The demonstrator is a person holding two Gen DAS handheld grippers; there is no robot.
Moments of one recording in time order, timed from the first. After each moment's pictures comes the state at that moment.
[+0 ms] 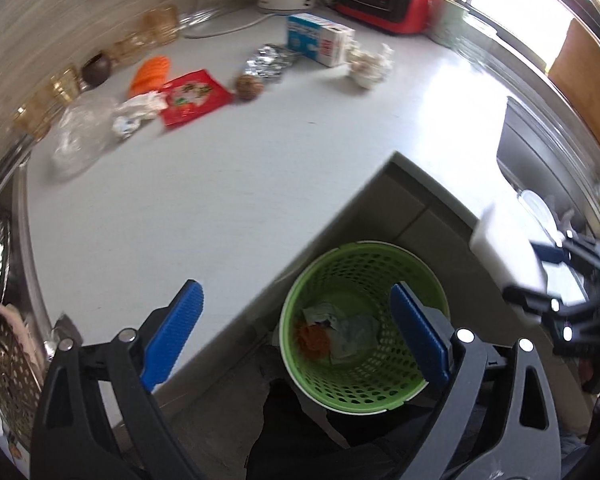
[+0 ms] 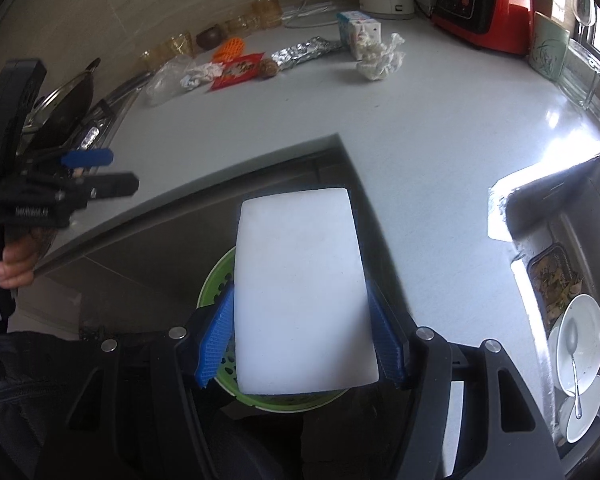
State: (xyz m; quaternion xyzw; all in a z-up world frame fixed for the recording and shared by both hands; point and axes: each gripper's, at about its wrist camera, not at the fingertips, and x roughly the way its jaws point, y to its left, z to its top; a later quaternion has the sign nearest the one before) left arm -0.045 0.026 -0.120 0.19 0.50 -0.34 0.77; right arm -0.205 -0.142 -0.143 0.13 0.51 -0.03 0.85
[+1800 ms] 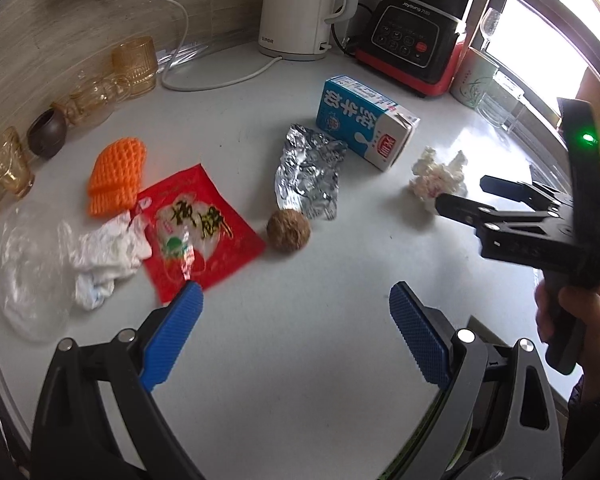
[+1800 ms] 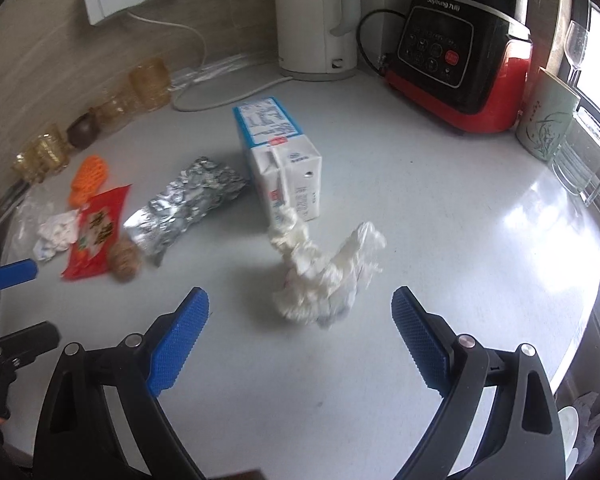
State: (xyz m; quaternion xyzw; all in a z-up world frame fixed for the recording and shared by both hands) left arm 0.126 -0.058 -0.131 0.16 0.46 -0.40 0.78; right arm 0.035 -0.251 -0.153 0.12 0.46 -0.20 0.86
